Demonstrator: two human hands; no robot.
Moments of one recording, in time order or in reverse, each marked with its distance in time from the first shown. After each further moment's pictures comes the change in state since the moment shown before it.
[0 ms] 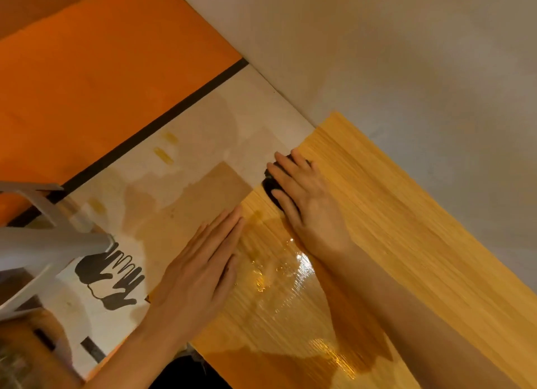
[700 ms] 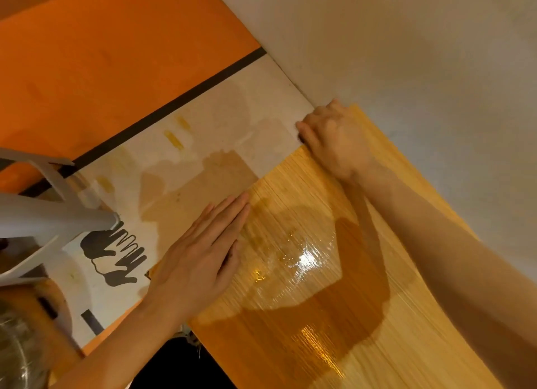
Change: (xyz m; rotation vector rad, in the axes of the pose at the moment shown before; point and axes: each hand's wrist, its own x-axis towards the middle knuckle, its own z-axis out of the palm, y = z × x) left_hand 0.002 0.002 0.008 0.033 0.010 -0.007; right_hand 0.088 0.054 -0.027 -0.280 -0.053 -0.075
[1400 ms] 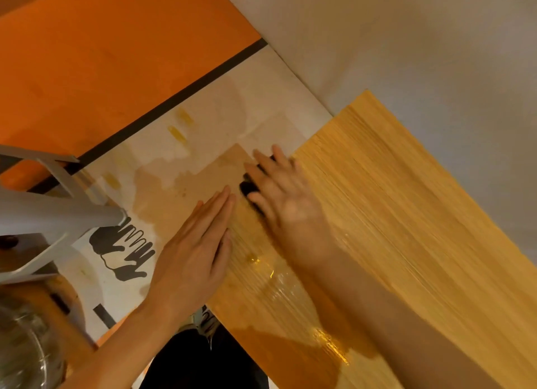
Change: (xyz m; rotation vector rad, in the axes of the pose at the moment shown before) left_hand -0.027 -0.017 -0.007 -0.085 0.088 -0.137; right_hand -0.086 -0.132 0.031 0.256 0.087 0.012
